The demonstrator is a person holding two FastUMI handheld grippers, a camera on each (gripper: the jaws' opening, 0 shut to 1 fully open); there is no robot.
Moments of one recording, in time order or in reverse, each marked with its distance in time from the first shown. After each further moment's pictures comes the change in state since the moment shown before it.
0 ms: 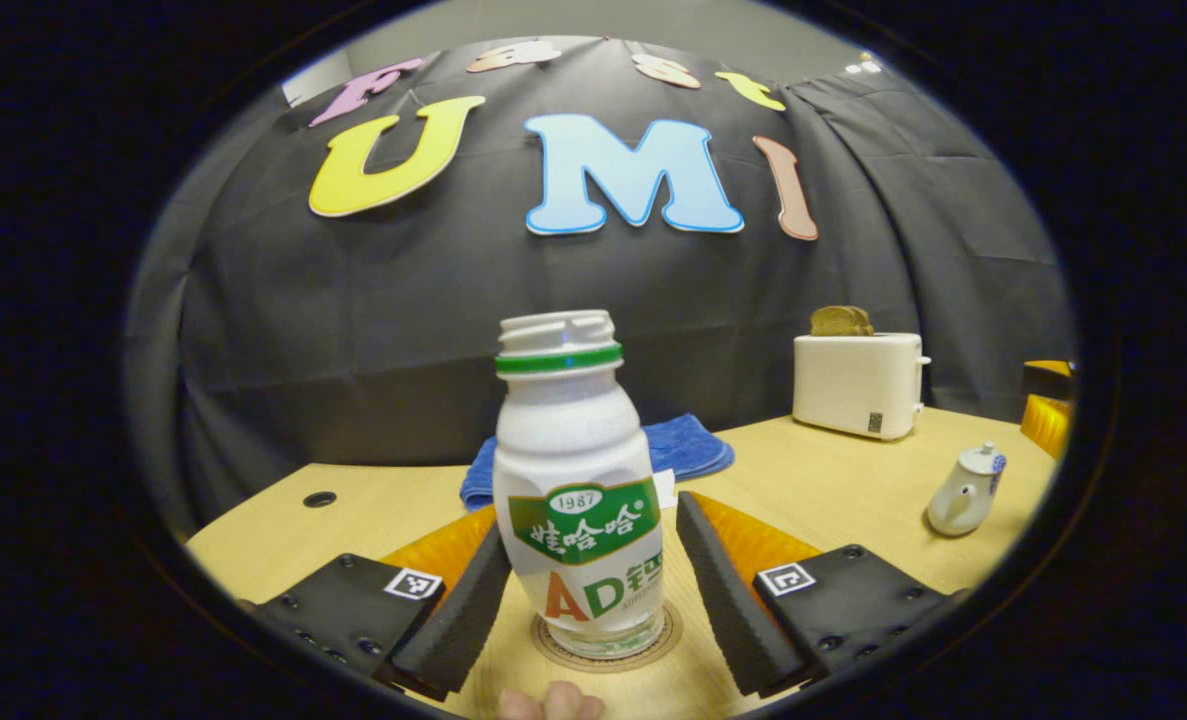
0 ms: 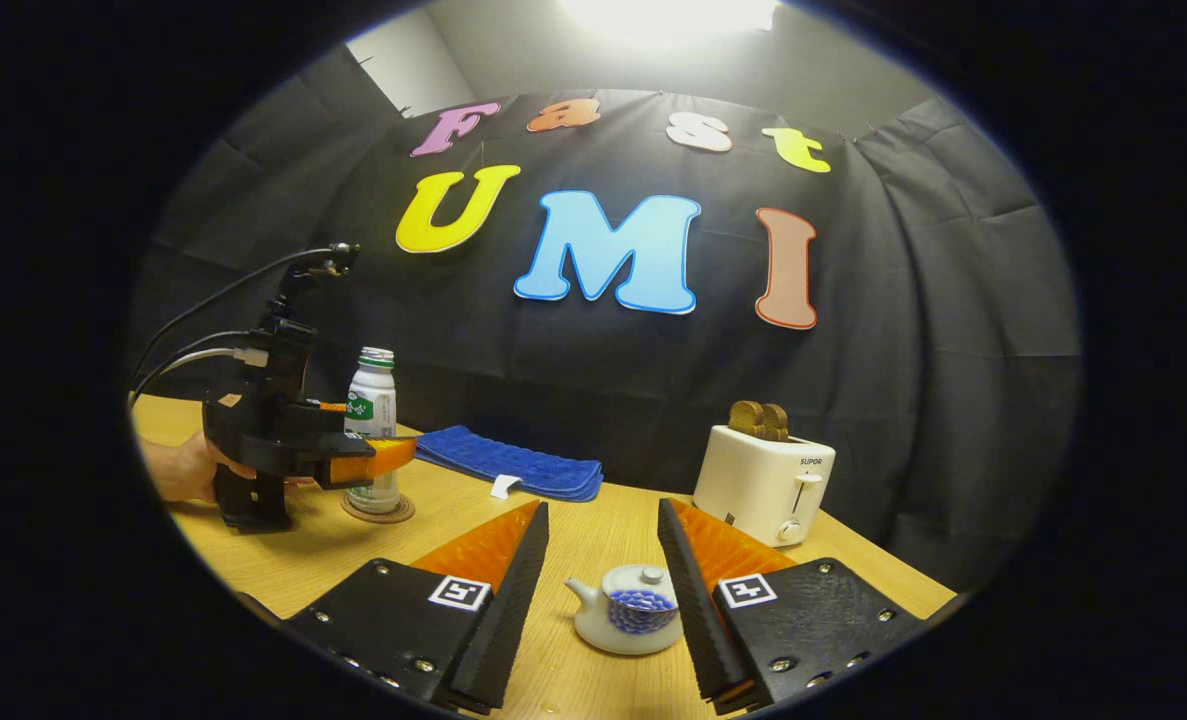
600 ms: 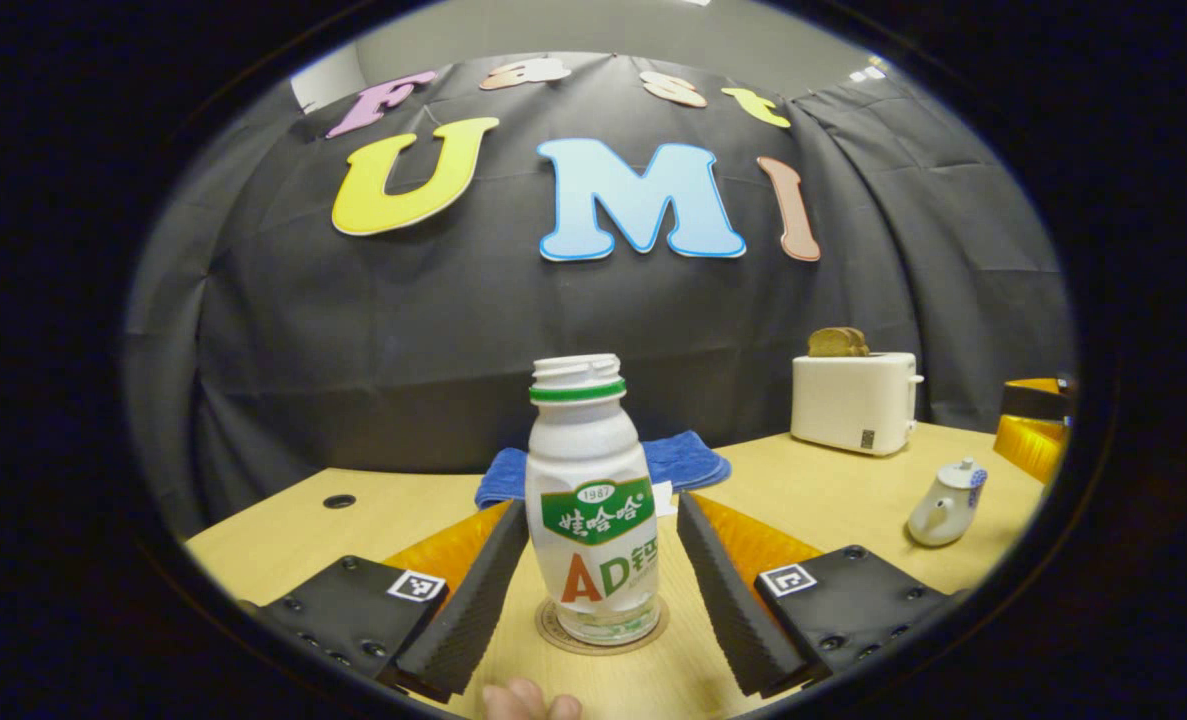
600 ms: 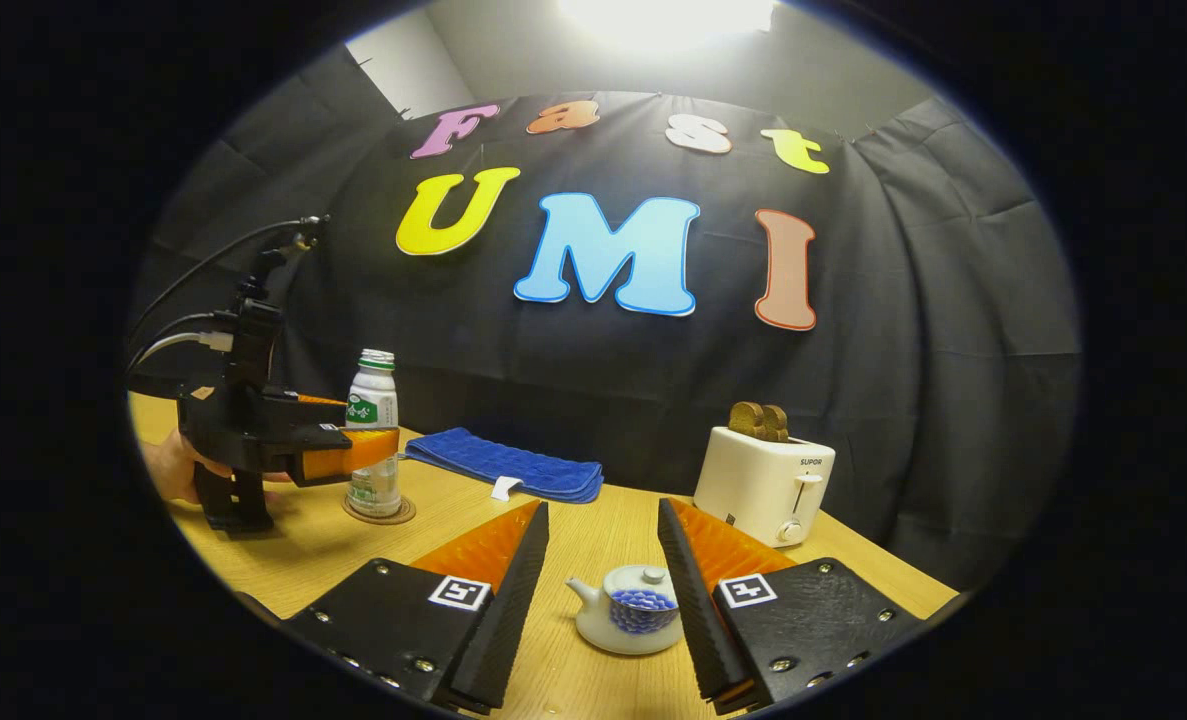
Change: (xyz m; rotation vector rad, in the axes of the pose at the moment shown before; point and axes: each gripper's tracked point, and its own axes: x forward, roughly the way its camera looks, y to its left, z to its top) left arm -0.032 -0.001 0.011 -0.032 -0.033 0.029; right arm -0.001 0.001 0.001 0.000 -0.010 -0.003
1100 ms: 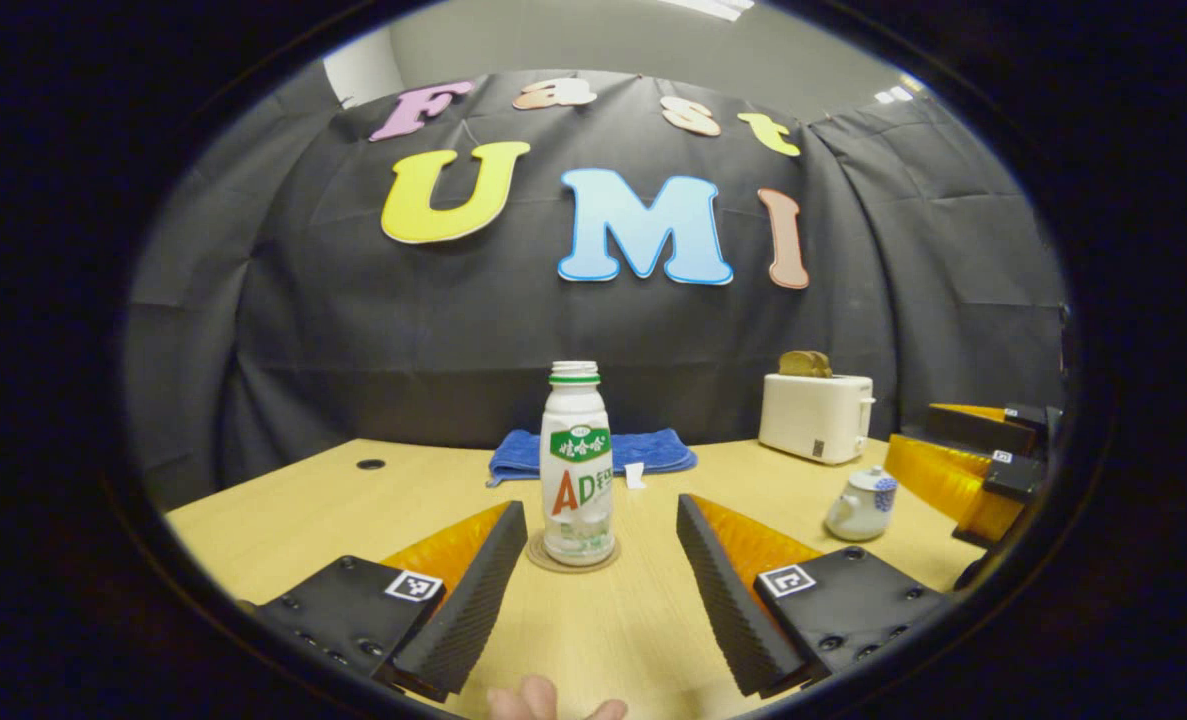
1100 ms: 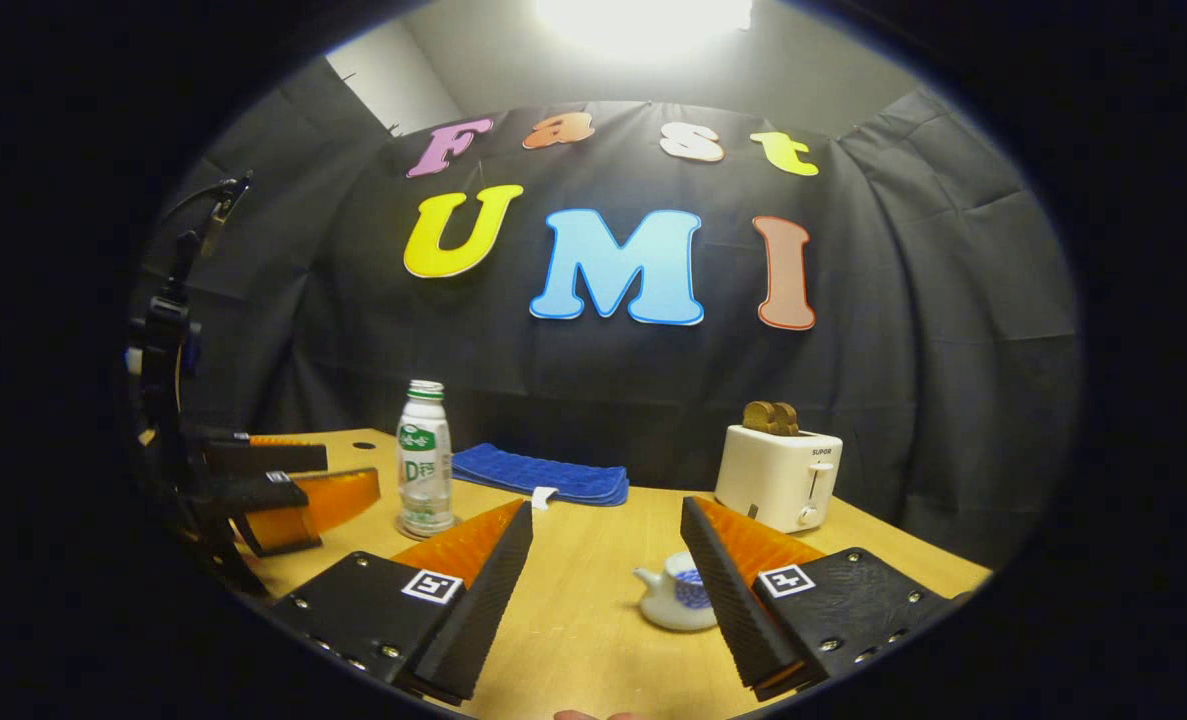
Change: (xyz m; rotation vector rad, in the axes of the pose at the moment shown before) left arm -0.136 -0.029 -0.003 -0.055 -0.009 0.056; right arm -0.052 0.062 0.020 0.092 -0.022 -0.003
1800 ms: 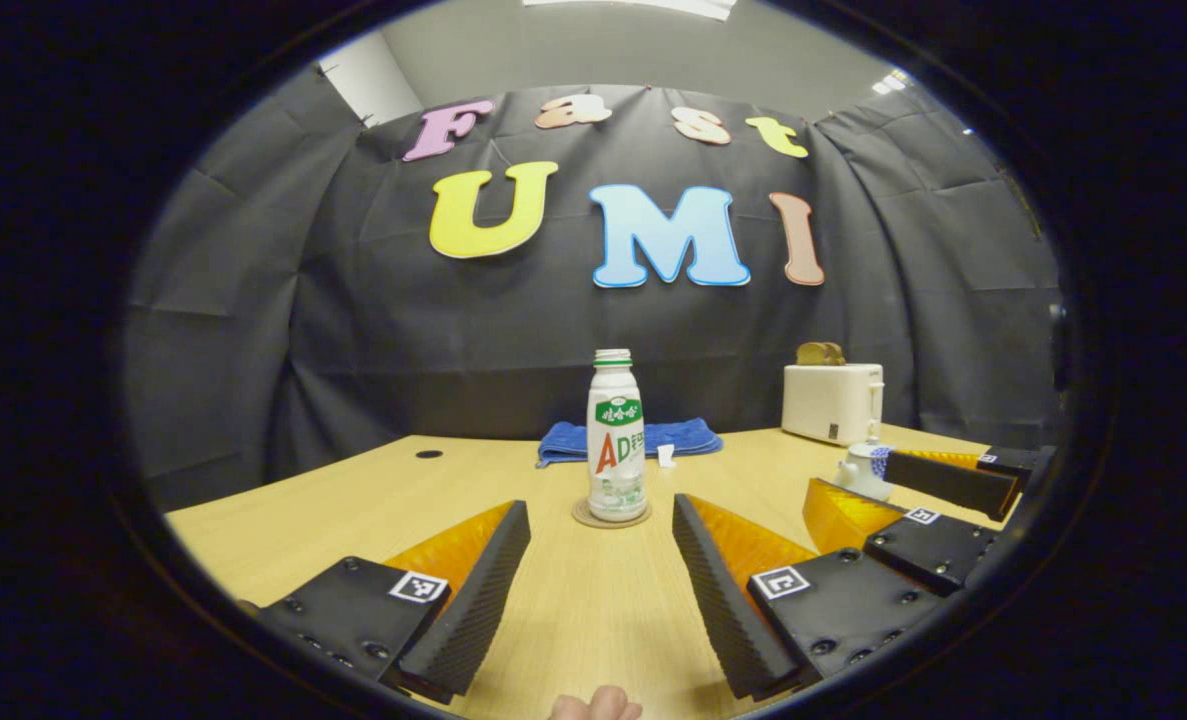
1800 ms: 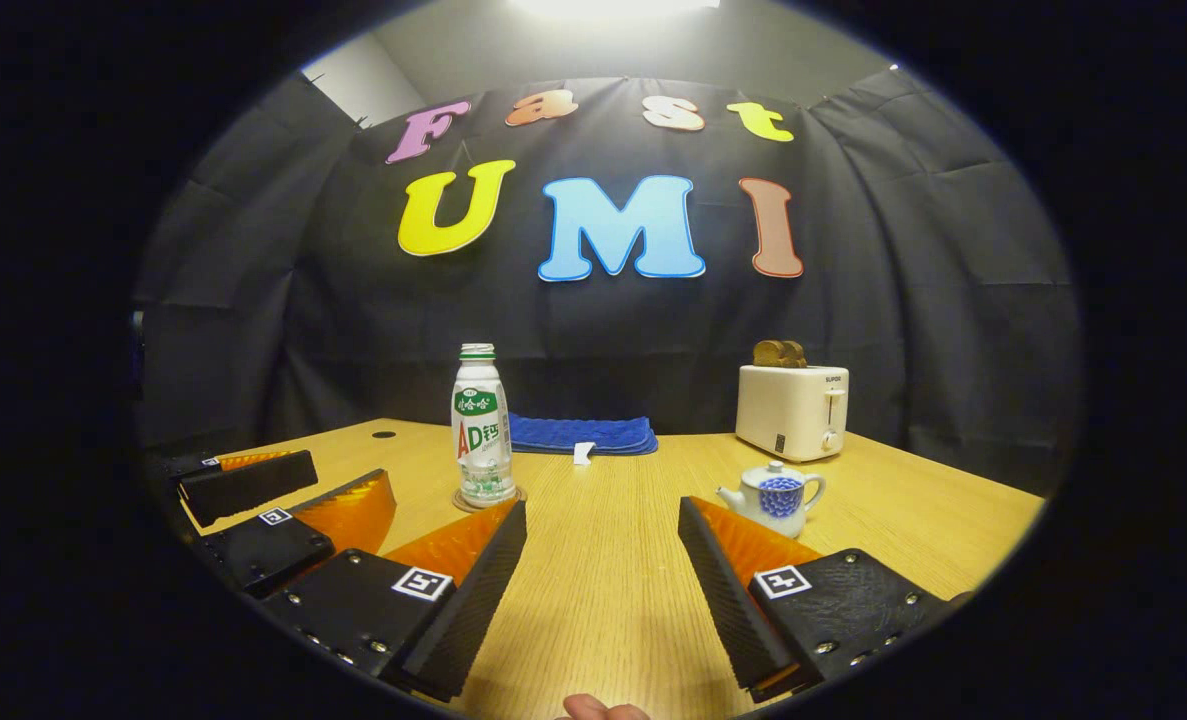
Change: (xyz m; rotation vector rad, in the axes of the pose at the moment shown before) left arm -0.053 0.021 -0.015 0.022 -0.022 0.108; right arm -0.017 0.056 -0.038 0.084 0.116 -0.065
